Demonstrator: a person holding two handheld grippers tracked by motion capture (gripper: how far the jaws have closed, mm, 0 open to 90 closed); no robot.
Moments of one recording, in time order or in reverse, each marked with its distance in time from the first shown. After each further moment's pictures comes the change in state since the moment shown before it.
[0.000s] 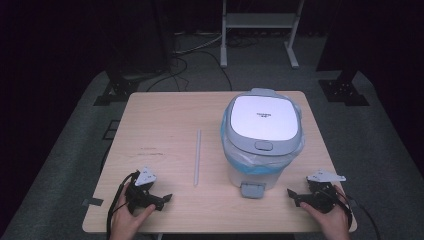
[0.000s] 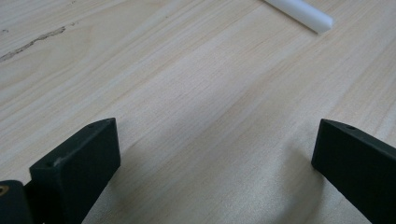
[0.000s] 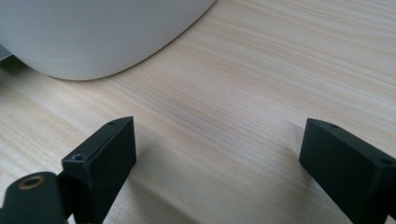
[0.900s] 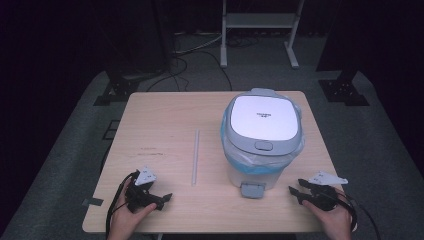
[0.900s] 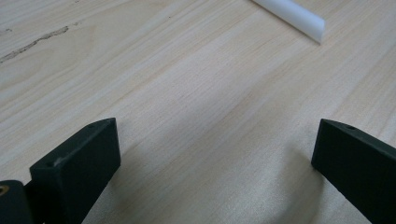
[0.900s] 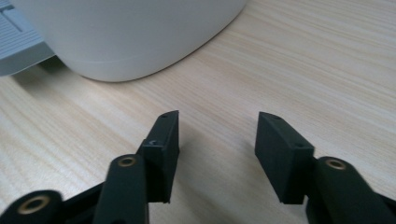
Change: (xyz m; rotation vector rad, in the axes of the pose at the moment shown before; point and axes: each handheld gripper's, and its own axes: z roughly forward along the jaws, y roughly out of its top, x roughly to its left) left arm 0.001 0.000 0.000 0.000 0.006 -0.007; right arm 0.003 -0.002 -0.006 -0.044 0.054 -0.052
